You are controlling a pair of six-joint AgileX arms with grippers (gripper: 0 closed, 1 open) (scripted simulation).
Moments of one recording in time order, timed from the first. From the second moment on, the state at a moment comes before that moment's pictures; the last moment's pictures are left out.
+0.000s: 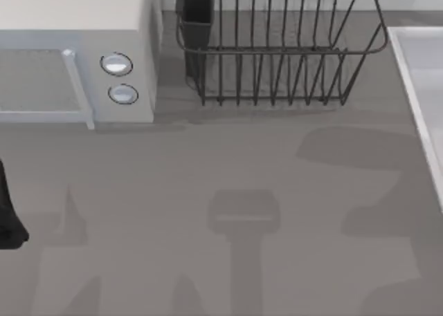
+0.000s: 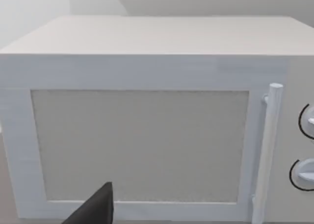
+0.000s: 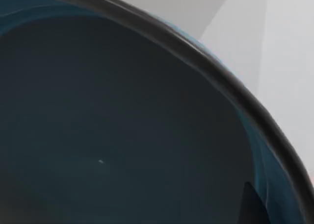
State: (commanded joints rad) left arm 0.00 0.00 0.00 0.00 0.00 0.00; right arm -0.51 1.50 0.60 0.88 -0.50 0.02
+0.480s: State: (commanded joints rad) left arm 0.00 0.00 0.00 0.00 0.00 0.00; right arm -0.52 1.50 0.60 0.91 -0.50 0.02
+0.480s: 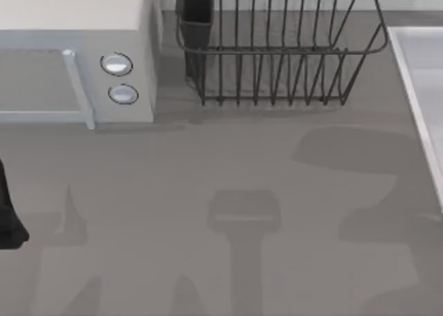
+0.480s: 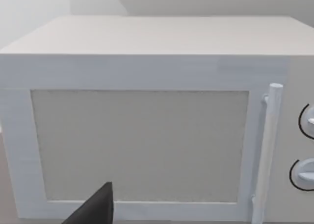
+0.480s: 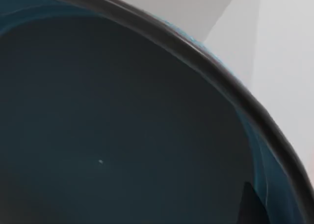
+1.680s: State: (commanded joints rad) left arm 0.00 0.00 0.00 0.00 0.00 0.00; right arm -0.53 2.22 0.49 1.73 -0.49 0.01
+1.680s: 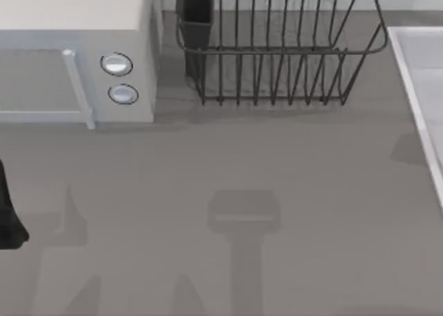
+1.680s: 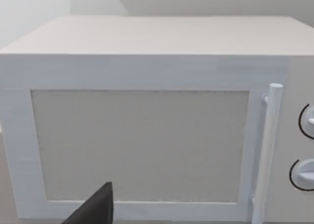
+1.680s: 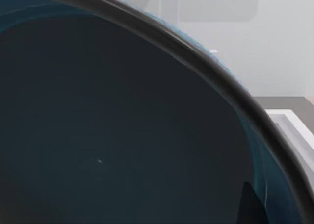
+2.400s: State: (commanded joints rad) left arm 0.00 0.00 0.00 0.00 0.00 0.00; right arm -0.53 2.22 0.49 1.73 -0.49 0.01
